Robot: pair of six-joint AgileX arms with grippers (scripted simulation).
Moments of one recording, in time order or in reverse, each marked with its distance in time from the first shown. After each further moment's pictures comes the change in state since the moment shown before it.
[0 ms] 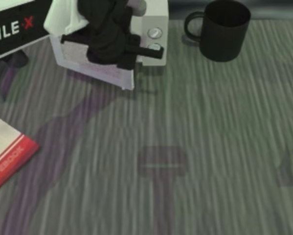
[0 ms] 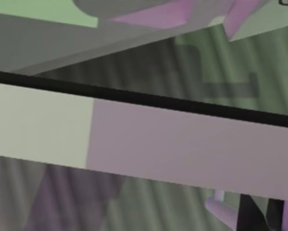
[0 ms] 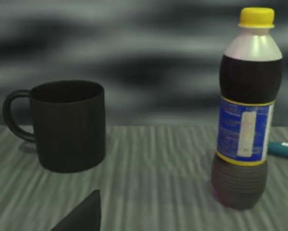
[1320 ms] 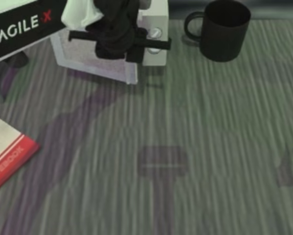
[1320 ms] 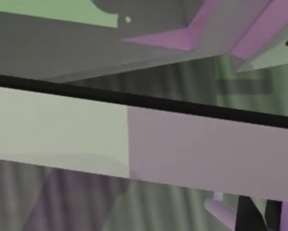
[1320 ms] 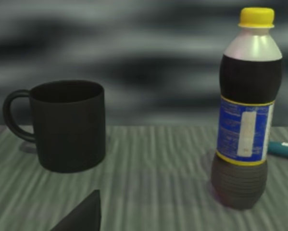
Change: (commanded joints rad) left arm -0.027 0.083 0.116 -0.051 -0.053 -0.106; right arm 0.000 0.000 0.000 0.000 0.000 0.000
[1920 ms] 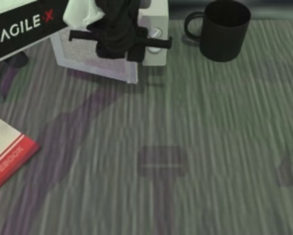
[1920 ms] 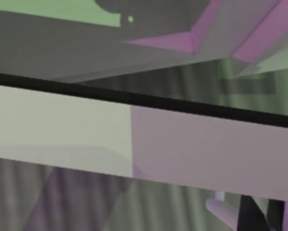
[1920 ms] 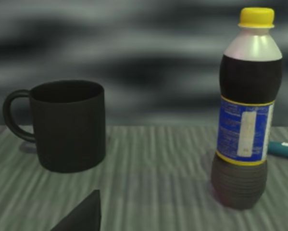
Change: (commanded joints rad) left arm 0.003 0.009 0.018 -0.008 -0.012 -0.011; right arm 0.000 0.000 0.000 0.000 0.000 0.000
